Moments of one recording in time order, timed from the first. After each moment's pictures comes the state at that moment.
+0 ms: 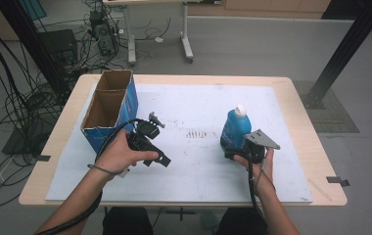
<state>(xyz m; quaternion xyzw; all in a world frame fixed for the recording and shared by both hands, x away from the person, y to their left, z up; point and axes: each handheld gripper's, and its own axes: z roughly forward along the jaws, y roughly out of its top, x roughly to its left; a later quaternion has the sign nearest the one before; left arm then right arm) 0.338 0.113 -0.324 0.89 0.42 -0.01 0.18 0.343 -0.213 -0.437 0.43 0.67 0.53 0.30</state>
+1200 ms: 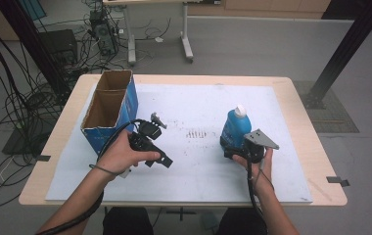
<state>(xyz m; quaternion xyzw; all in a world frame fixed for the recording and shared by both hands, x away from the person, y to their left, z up) 0.337 0.109 -0.325 0.89 0.42 -0.02 0.19 0.345 -0.212 -0.438 0.43 0.66 0.53 0.31</state>
